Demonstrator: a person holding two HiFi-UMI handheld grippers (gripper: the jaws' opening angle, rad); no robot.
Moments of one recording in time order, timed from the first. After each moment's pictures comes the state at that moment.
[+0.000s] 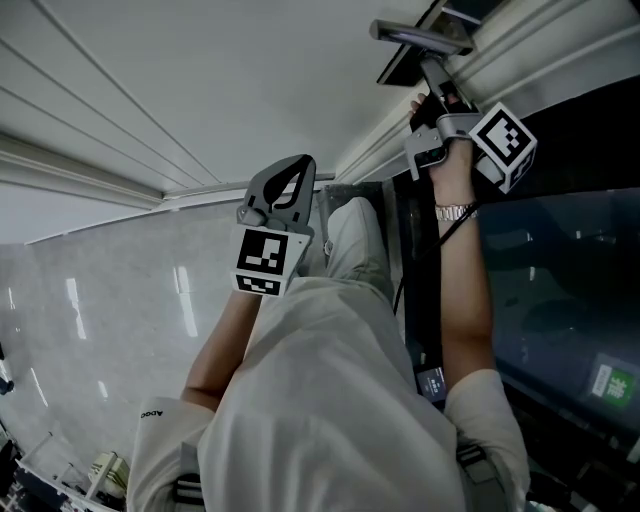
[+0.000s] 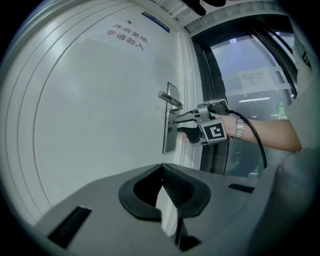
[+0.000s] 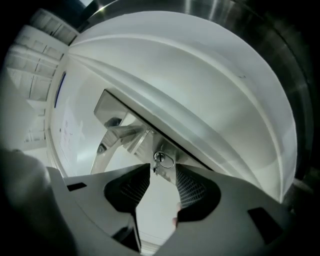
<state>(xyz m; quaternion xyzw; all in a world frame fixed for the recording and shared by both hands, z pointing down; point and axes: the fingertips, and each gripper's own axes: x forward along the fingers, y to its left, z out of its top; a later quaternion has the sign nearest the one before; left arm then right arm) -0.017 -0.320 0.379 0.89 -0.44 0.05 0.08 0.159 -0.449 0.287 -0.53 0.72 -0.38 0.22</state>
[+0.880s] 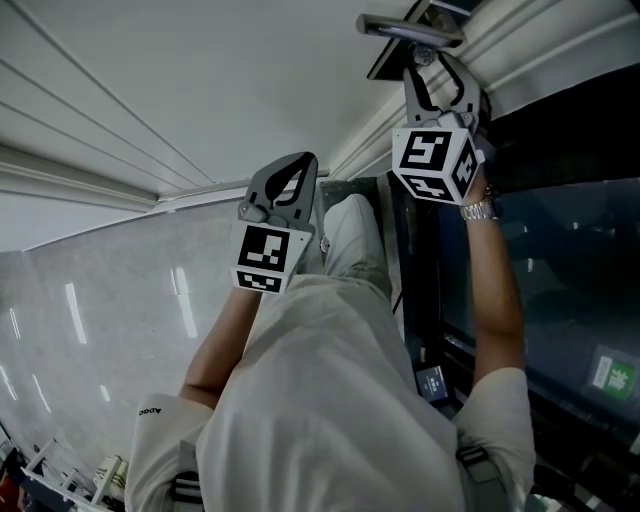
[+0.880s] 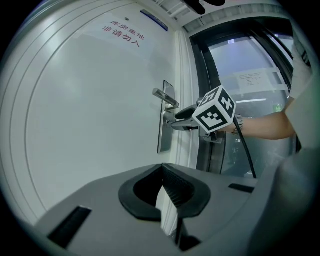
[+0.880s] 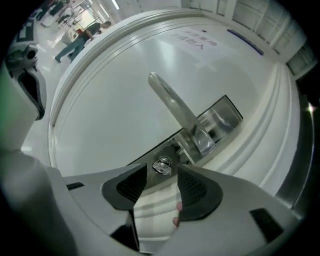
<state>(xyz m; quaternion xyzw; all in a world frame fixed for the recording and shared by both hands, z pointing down) 0.000 -0.320 0.380 0.90 -0.42 0.05 0.08 0.139 -0.434 0.278 -0.58 0.65 0.28 -0.39</state>
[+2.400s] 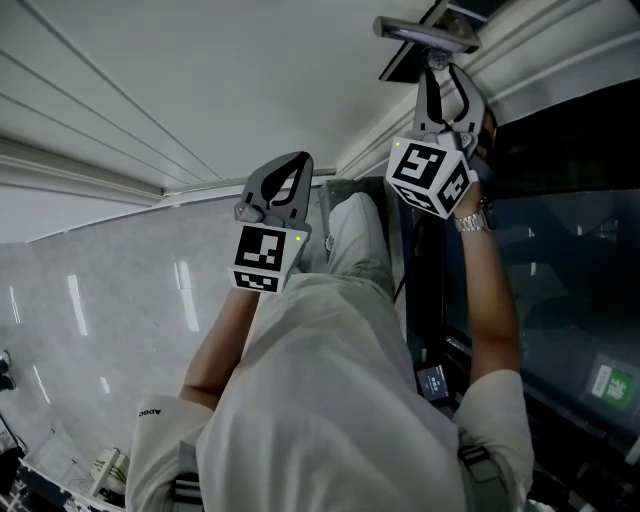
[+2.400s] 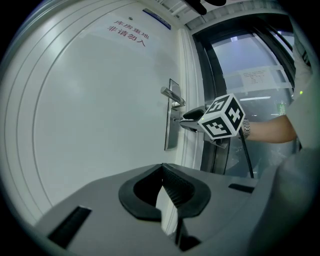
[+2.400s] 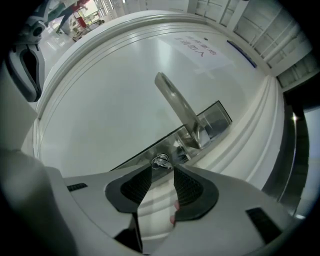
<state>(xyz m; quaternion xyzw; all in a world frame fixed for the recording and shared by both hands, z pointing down) -0.021 -0.326 0.388 0.89 -0.44 0.06 0.09 0.143 -0.430 0.283 -0.63 0.60 0.31 -0.37</state>
